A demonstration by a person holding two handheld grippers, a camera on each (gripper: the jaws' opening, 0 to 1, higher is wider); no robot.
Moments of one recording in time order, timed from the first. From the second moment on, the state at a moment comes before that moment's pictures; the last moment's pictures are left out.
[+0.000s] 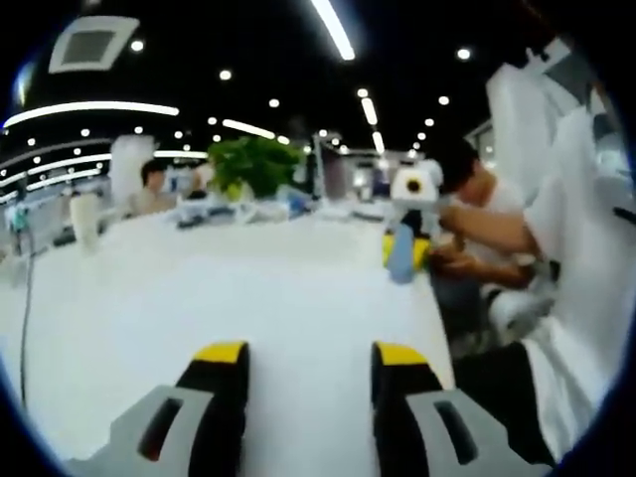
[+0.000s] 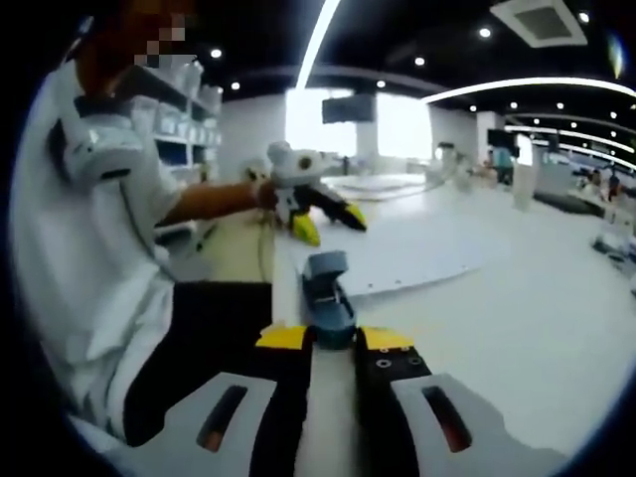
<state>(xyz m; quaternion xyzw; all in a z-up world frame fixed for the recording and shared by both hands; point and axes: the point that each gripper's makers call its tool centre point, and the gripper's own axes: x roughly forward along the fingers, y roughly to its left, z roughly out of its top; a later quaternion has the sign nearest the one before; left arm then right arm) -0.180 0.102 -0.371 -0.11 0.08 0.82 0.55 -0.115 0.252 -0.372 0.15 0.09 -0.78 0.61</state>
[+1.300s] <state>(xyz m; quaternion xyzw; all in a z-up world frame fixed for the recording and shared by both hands) -0.122 0.250 -0.342 -0.07 0.10 0.76 0.64 -0.090 0.312 -0.338 0.09 -0.01 -0.89 0.45</state>
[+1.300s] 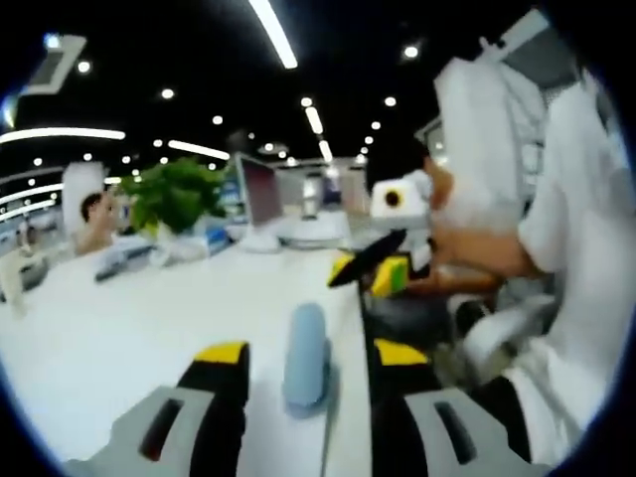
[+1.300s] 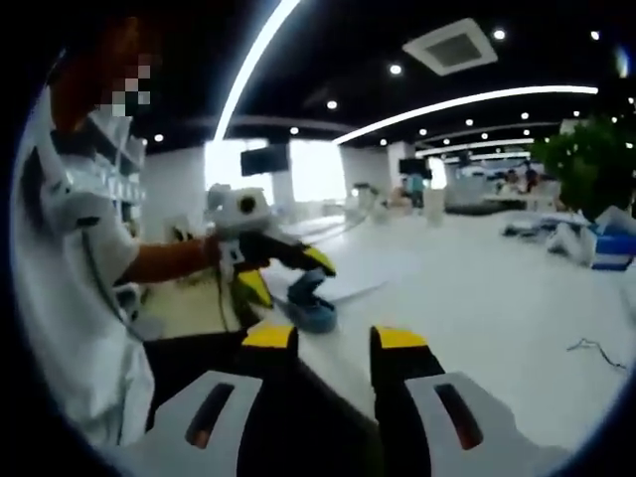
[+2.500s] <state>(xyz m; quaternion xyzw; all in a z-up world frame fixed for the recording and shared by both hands) -0.126 0.275 -0.364 -0.09 0.09 0.75 0.65 -0.097 0.328 -0.338 0.08 -0.08 -0.90 0.42</state>
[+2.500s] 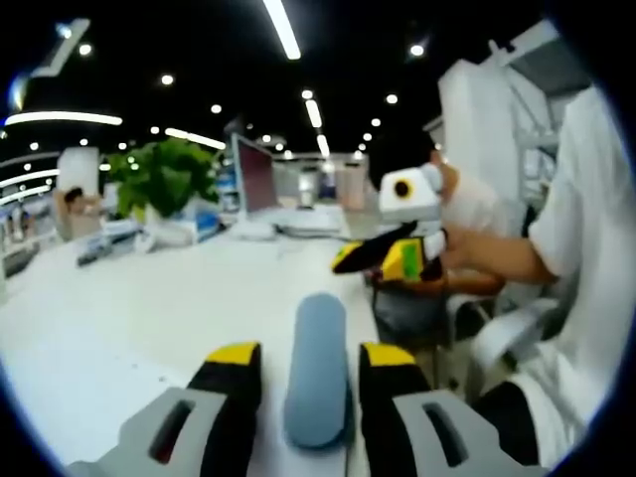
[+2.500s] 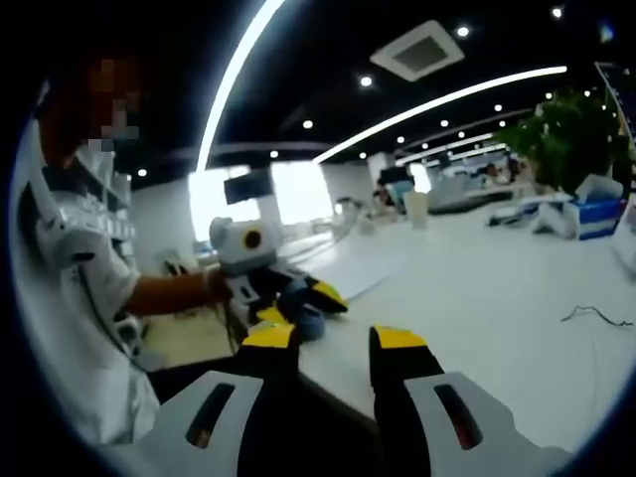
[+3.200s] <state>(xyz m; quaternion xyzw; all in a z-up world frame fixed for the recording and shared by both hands) -0.128 0.275 -0.368 -0.09 0.10 0.75 0.65 -0.101 0.323 -0.333 0.07 -0.09 -0.90 0.41</state>
